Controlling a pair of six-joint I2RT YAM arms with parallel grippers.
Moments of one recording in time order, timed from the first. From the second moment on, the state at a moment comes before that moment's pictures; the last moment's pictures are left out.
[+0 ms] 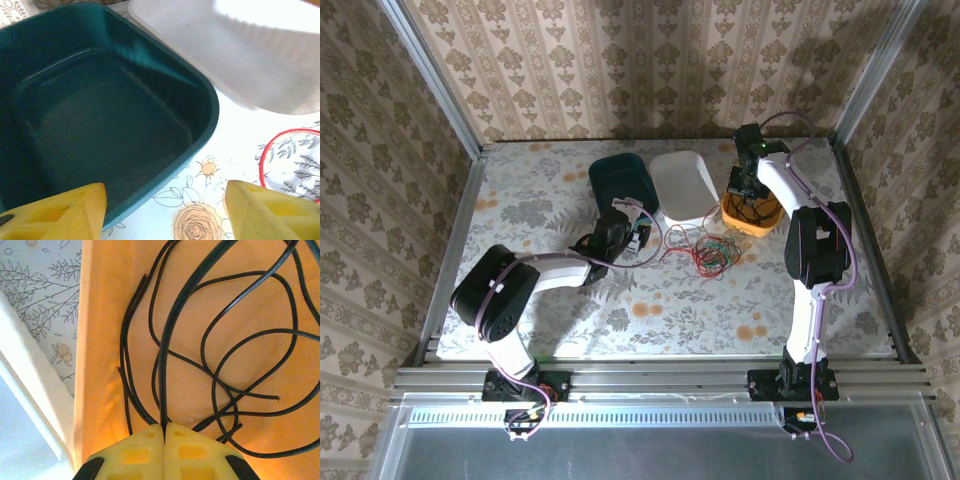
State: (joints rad) left arm -0.72 1.71 0.81 0.40 -0.22 -0.10; right arm 0.12 2.08 1.80 -0.94 0.17 0.47
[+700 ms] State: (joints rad) left arm -0.75 1.73 0.84 0.40 -0.05 -0.01; right arm 0.14 1.79 1.52 -0.77 0.23 0.45
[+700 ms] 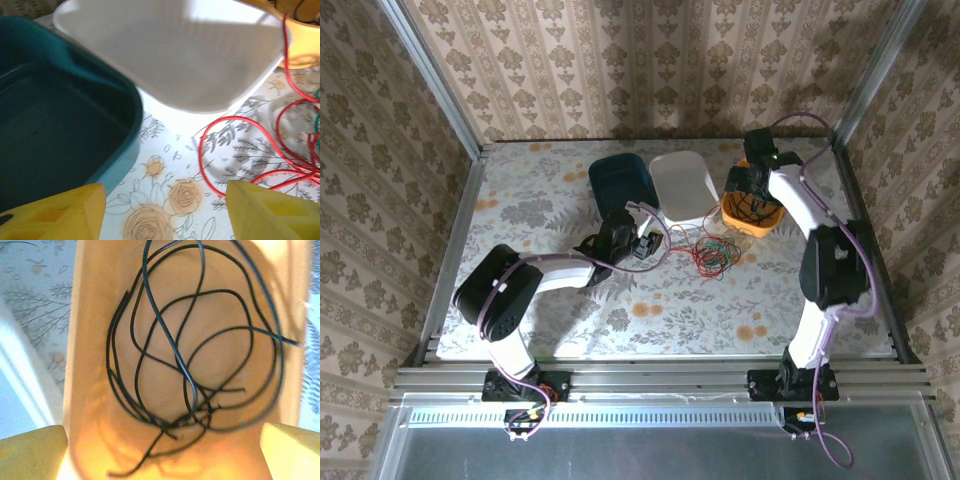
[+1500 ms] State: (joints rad) left arm -0.84 1.97 1.12 0.28 0.24 0.10; right arm 0.34 1.56 0.97 -0.62 0.02 0.37
